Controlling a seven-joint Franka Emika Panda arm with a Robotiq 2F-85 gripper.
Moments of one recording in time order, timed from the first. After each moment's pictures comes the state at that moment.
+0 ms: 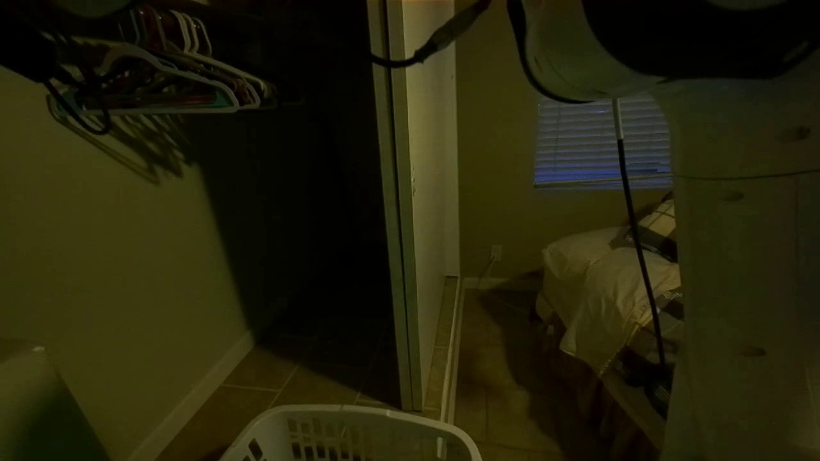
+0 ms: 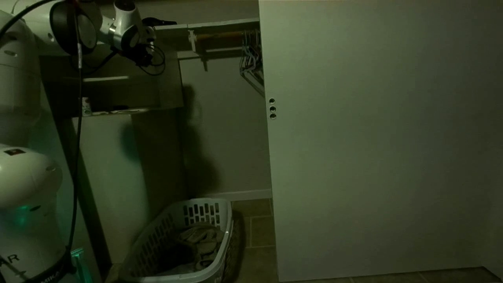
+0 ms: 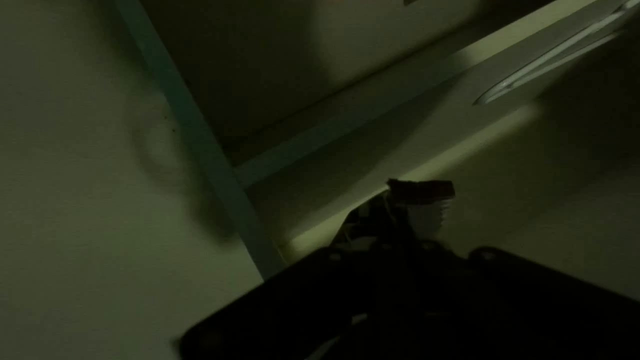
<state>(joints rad) 0.40 0.23 0.51 -1.34 0.34 2.62 0.09</state>
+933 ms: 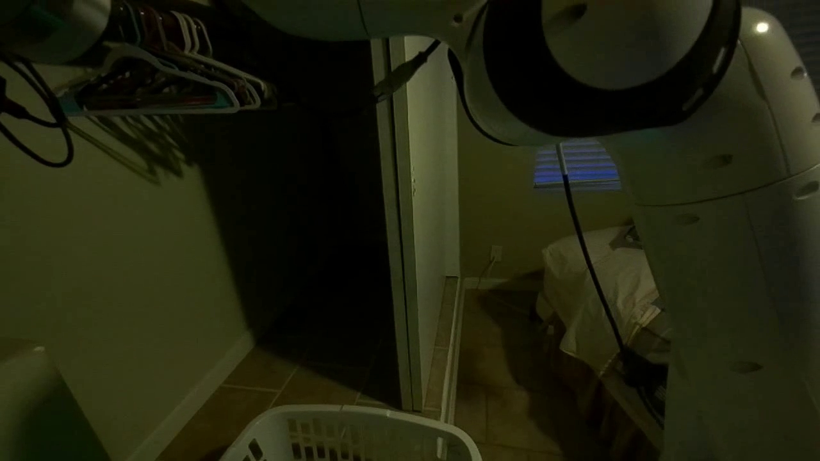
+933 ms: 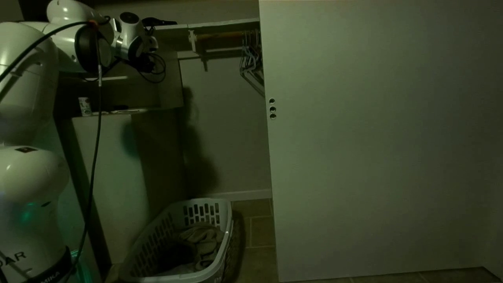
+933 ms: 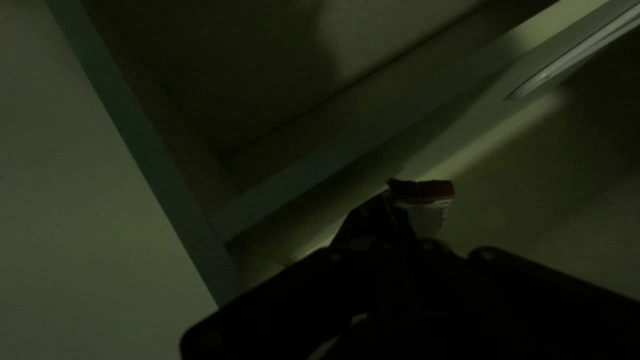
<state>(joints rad) 0.55 0.40 0.41 -1.17 0.24 2.64 0.21</state>
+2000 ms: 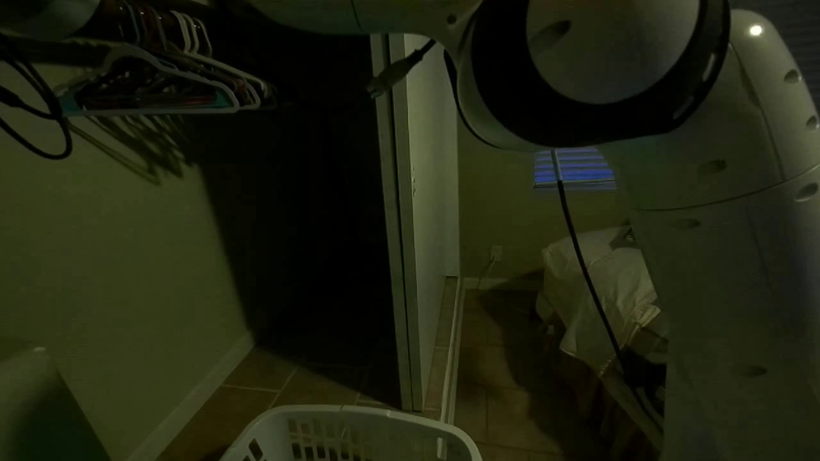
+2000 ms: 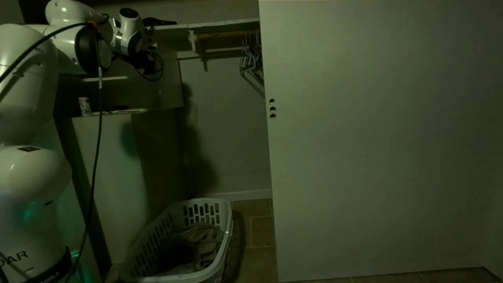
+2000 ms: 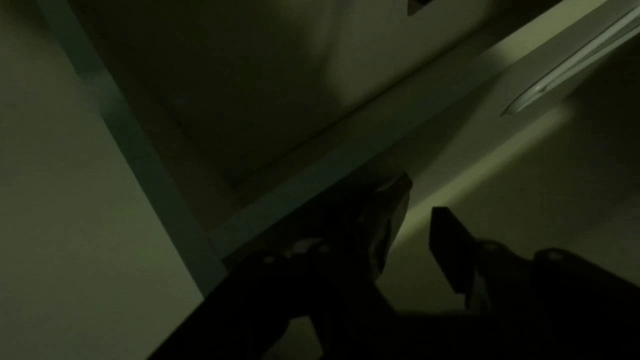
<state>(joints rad) 0.59 0.41 0.35 -1.09 0.22 2.50 0.29</state>
